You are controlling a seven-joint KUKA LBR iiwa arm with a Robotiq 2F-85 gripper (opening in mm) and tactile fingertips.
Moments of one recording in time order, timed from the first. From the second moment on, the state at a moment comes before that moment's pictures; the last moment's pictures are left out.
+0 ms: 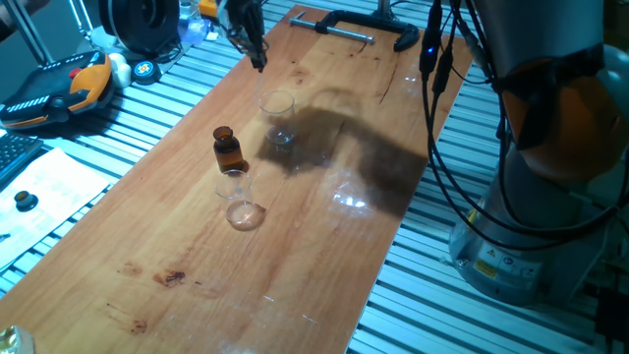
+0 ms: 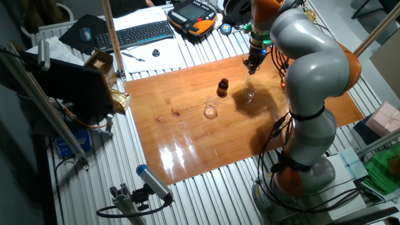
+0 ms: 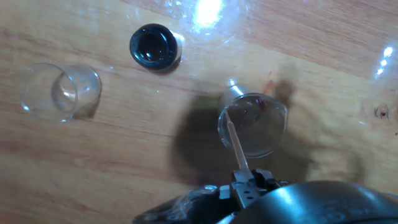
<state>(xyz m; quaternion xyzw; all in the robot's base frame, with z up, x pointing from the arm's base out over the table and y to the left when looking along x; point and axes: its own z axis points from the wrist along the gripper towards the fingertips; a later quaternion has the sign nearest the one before) 0.540 -0.042 0.250 0.12 -0.99 -0.03 0.10</state>
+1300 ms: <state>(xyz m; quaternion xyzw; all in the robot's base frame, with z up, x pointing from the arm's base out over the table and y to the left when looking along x) 0.510 0.054 0.243 0.00 -0.99 -0.06 0.09</state>
